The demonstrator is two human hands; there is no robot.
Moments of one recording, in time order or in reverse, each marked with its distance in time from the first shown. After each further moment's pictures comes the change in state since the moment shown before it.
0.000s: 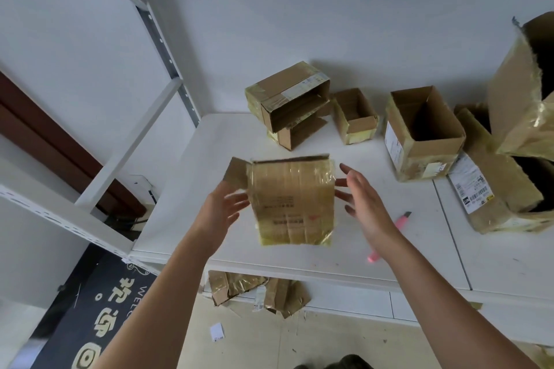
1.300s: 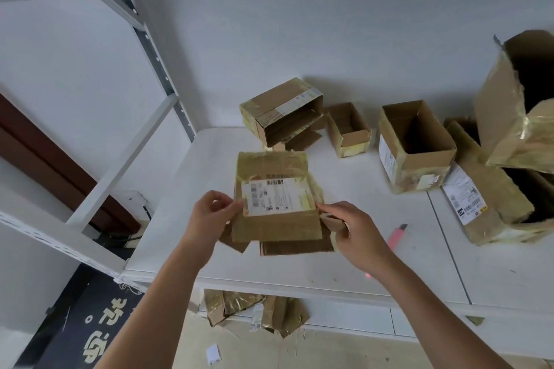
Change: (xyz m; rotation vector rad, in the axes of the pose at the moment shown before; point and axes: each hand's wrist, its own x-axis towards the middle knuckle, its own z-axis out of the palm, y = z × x) left_hand 0.002 0.011 0.001 0.219 0.156 0.083; right_hand -0.003 0.027 -0.007 -0.520 -0.072 -0.358
